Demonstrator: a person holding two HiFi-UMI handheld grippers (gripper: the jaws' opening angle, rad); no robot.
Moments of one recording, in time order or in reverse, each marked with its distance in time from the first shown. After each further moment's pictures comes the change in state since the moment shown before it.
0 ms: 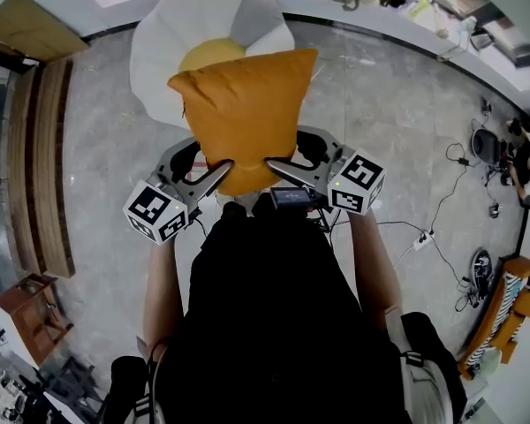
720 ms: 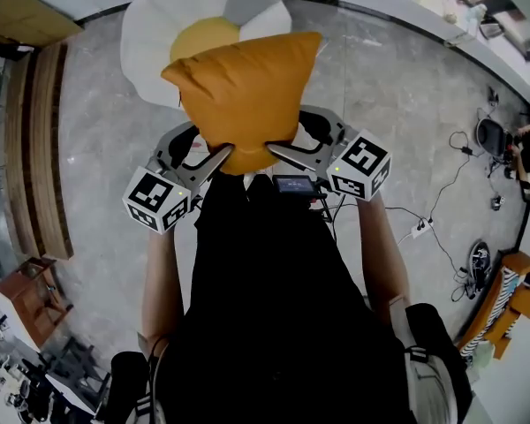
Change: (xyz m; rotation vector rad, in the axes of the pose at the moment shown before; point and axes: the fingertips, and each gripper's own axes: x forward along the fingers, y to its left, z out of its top) left arm 0.050 -0.023 -0.008 0.012 0.091 0.061; right arm -0.041 -0.032 -0.013 -0.066 0.112 0.001
